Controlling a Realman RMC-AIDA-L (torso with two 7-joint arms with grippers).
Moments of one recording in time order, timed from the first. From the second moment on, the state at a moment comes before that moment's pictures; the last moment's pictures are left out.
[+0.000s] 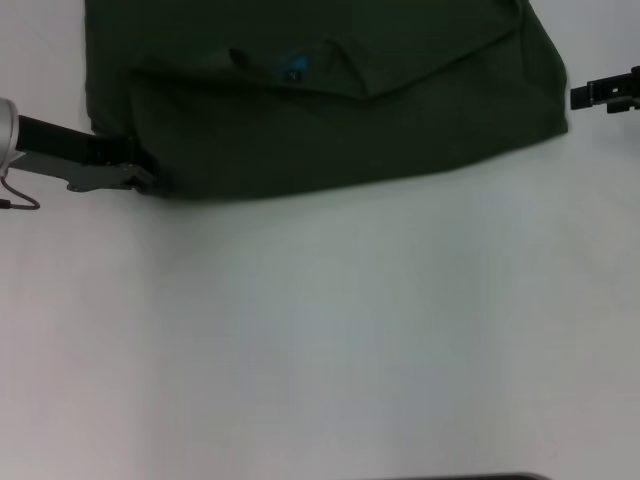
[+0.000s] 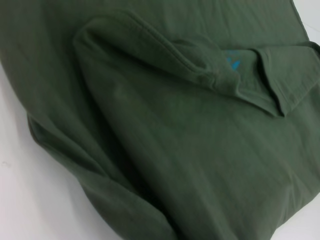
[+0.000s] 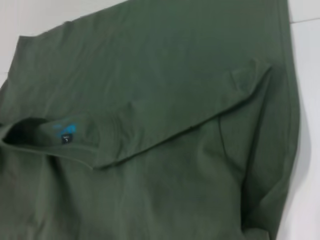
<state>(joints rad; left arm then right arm) -0.74 -1.96 0.78 0.60 2.40 1.41 -2.54 0.63 1.89 -0.64 -0.77 -2.44 -1.39 2.34</state>
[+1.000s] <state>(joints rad) -0.74 -1.96 0.78 0.60 2.40 1.41 -2.54 0.64 1.97 -0.65 -0.71 -2.43 -1.18 2.24</state>
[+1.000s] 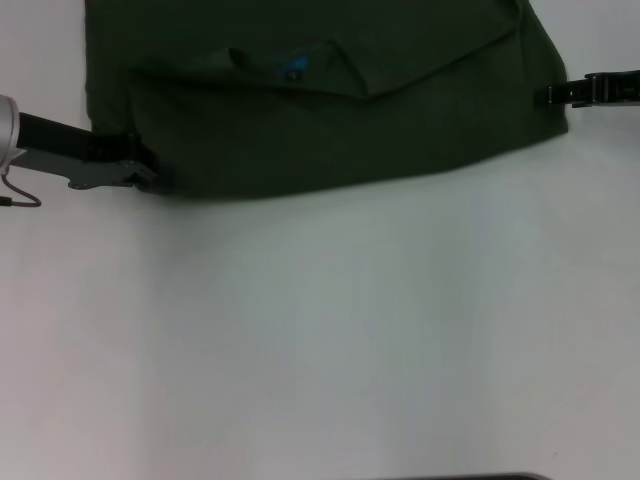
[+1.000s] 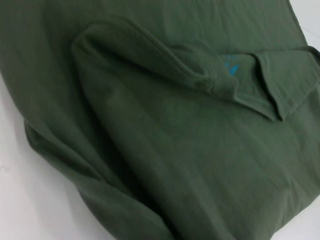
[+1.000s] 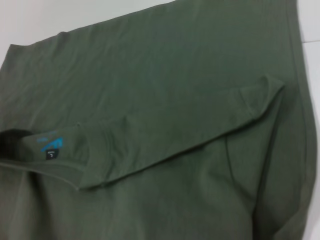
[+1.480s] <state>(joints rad) -0.74 -1.96 0.78 0.60 2.40 1.41 -2.54 0.64 1.98 -0.67 -0.68 -2.43 -1.12 2.16</state>
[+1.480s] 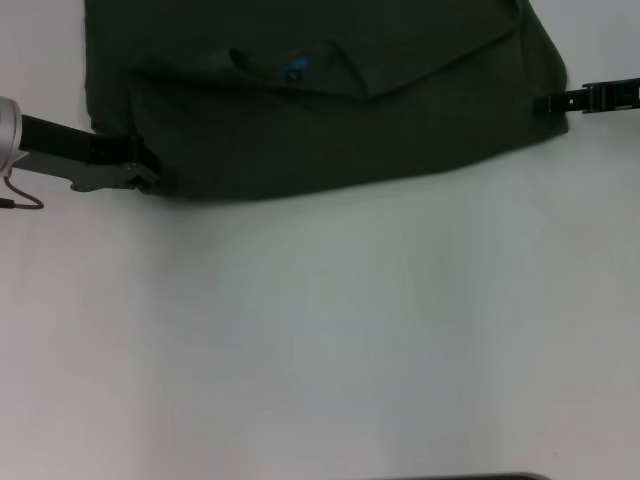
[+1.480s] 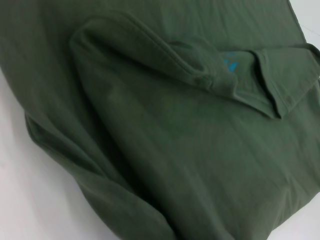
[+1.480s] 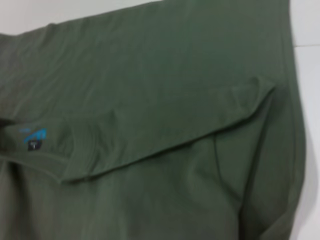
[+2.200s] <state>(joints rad) -0.74 -1.97 0.78 0.60 2.40 1.41 -2.54 0.66 1.97 -0.71 -0.63 -2.43 -1.06 2.10</state>
